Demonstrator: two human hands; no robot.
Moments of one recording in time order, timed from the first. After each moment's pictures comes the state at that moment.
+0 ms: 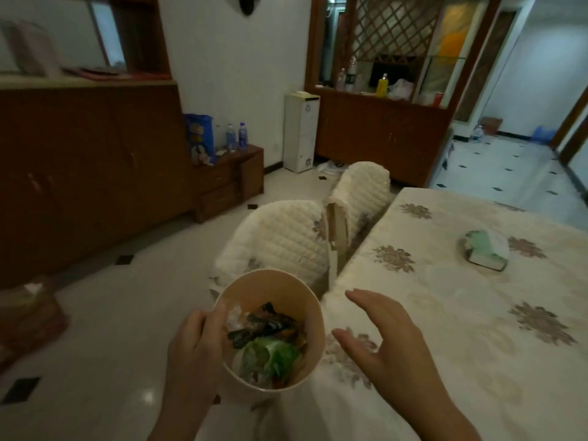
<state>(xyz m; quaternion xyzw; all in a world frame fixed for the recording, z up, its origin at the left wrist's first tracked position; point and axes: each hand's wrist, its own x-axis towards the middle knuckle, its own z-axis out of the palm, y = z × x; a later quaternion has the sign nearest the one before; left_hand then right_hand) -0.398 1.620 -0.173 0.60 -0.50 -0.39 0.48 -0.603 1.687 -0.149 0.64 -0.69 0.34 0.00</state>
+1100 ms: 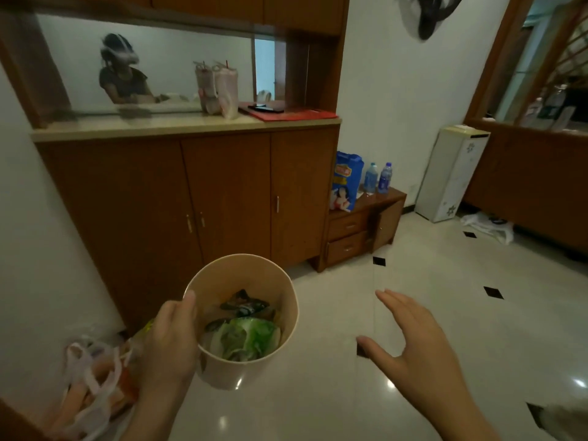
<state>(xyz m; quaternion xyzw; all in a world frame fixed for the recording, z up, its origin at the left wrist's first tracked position) -0.038 1.136 -0.152 0.70 -0.35 -0.26 0.57 -0.307 1.121 -0.156 0.73 -0.61 0.30 -0.06</state>
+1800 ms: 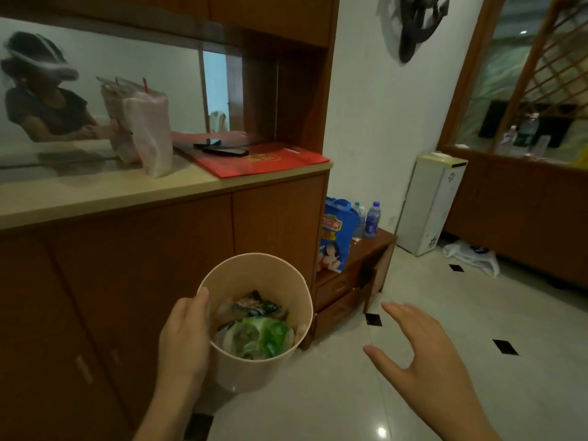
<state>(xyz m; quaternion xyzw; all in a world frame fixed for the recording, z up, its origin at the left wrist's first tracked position) 0.014 0.607 -0.118 0.63 -0.39 -0.34 0.58 -0.245 0.644 -0.136 0.68 -0.66 0.32 -0.01</state>
